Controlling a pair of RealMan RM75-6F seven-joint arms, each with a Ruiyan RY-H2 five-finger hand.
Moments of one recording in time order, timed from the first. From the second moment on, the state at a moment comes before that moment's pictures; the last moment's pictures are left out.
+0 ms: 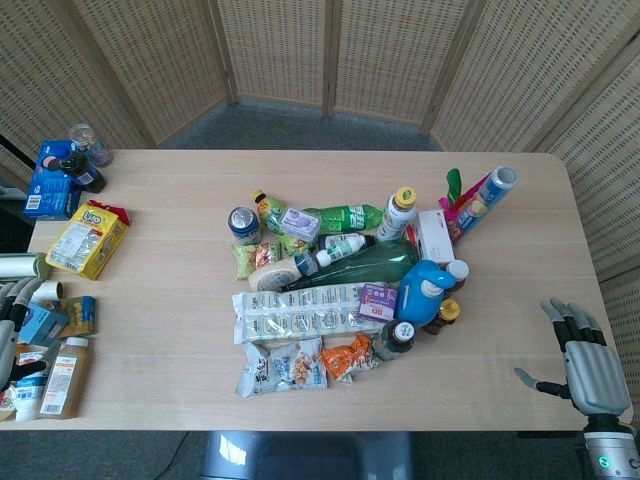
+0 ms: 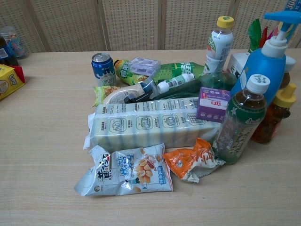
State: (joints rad) left arm -0.08 -1.00 -0.04 -1.84 1.33 1.42 0.06; right arm 0.05 -1.11 0.05 -1.72 -1.44 1.42 -0.06
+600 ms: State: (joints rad) left arm -0.23 -1.08 -0.14 -1.77 1.24 1.20 -0.11; right arm 0.02 -1.12 0.04 -1.72 -1.44 1.46 -0.03
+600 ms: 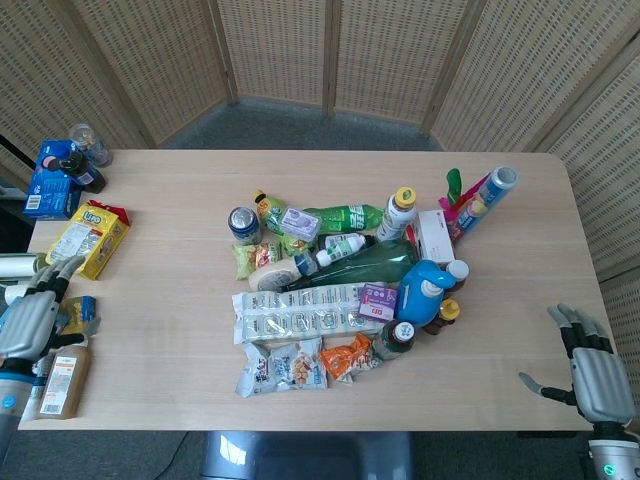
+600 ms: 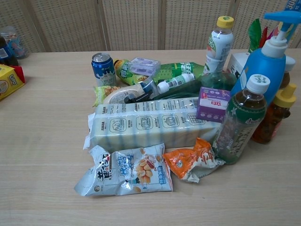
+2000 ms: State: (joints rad) left arm -0.96 -2.06 -0.45 -0.45 1.15 0.58 -0.92; right arm -0.15 -0.97 0.05 -1.80 -1.27 1.59 -0.02
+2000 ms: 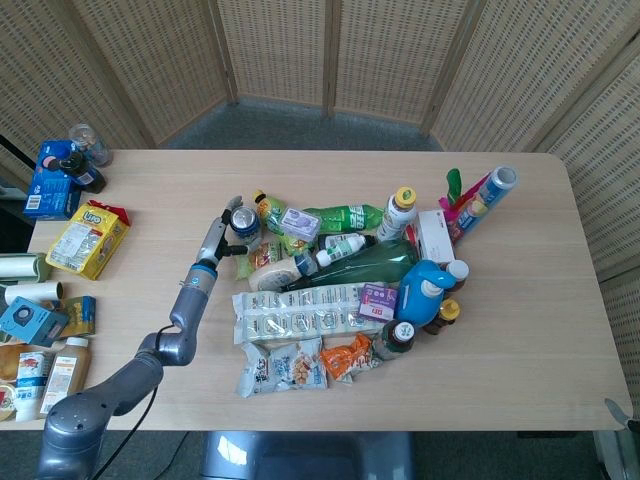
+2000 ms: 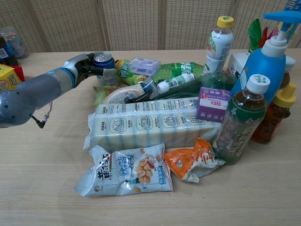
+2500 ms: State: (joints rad) left arm -1.03 -2.18 -0.48 -0.26 1.14 0.61 -1.01; right arm -0.16 -0.96 0.05 -1.82 -1.27 1.59 -0.03
